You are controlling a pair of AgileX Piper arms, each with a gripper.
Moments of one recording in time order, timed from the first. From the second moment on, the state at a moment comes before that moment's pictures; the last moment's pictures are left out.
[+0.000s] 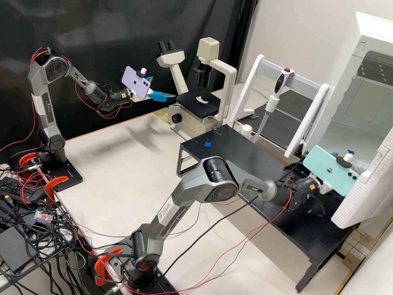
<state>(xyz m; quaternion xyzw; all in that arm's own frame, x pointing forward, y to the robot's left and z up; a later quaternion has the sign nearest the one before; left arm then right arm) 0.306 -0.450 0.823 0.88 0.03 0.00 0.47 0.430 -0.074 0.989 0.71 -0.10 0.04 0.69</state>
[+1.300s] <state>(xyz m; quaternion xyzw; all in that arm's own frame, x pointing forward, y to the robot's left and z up) 0.306 -0.450 0.823 0.88 0.03 0.00 0.47 0.224 0.141 0.809 0.62 0.28 0.19 0.71</state>
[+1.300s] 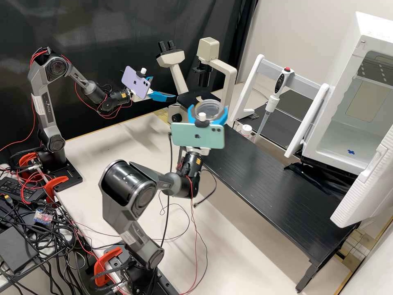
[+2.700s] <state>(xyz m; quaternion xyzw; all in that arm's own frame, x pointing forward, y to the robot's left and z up) 0.306 -0.450 0.823 0.88 0.03 0.00 0.47 0.418 0.257 0.622 0.60 0.31 -0.01 0.73</state>
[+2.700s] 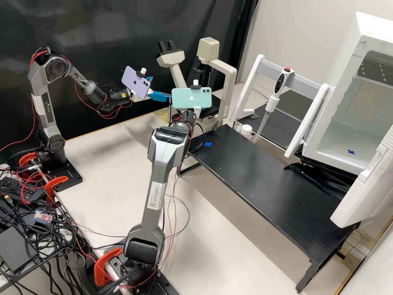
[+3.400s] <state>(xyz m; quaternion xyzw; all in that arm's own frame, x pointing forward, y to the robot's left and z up) 0.306 -0.450 0.823 0.88 0.03 0.00 0.47 0.448 0.243 0.606 0.64 0.30 -0.05 0.70</state>
